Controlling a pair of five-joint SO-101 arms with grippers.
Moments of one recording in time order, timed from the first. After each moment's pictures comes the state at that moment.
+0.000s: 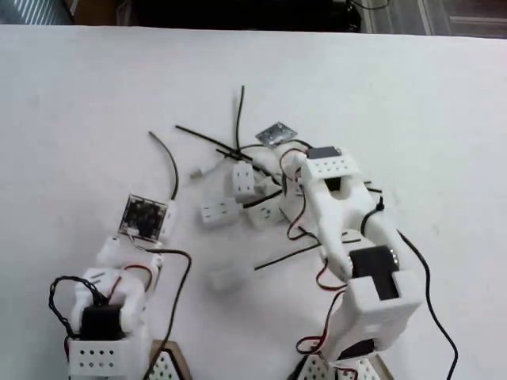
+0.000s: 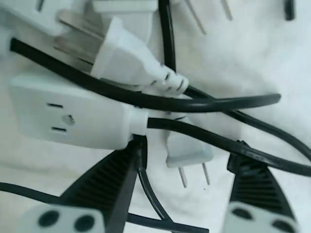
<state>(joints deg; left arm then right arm) -5.9 -103.5 96.6 64.0 -17.2 -13.0 12.4 21.5 63.1 27.5</state>
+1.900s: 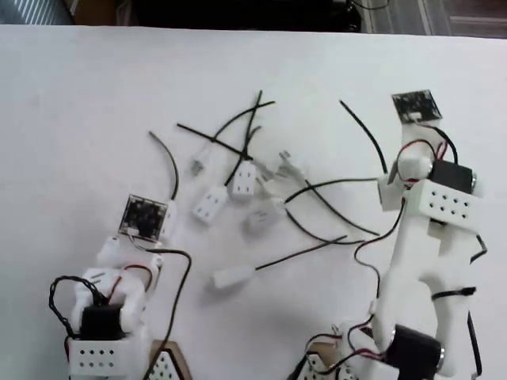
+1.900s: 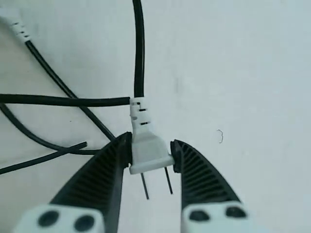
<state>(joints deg) -5.9 -103.5 96.6 64.0 -17.2 17.9 -17.6 25.9 69.0 27.6</state>
